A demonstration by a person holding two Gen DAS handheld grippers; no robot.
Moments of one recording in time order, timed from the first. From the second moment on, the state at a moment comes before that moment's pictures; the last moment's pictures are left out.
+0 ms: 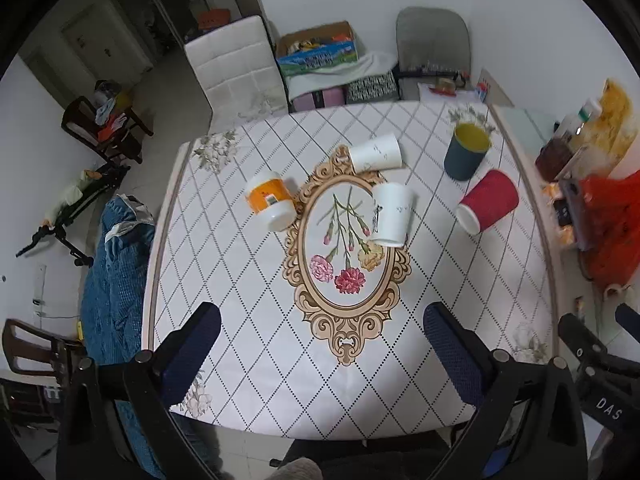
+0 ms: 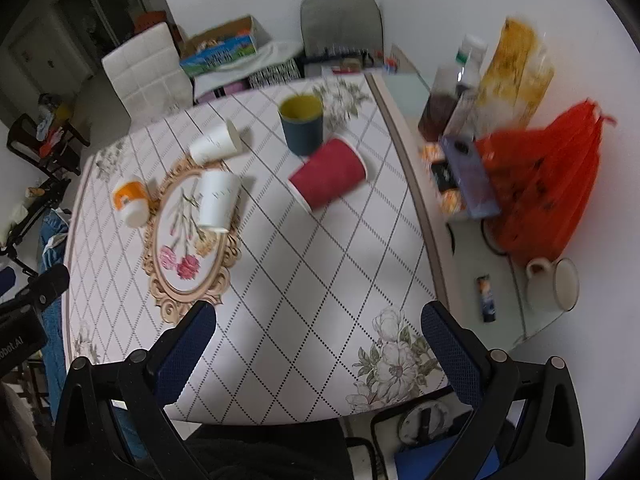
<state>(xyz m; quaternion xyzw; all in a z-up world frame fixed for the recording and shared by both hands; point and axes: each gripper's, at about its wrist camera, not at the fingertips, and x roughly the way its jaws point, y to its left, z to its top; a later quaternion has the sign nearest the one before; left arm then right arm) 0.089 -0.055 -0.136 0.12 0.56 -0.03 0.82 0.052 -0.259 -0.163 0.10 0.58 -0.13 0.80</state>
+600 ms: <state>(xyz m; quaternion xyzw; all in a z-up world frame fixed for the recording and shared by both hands) 0.189 -0.149 -0.248 0.20 0.59 -0.08 0.77 0.083 -0.316 -0.322 0.16 0.68 -0.16 0.70</state>
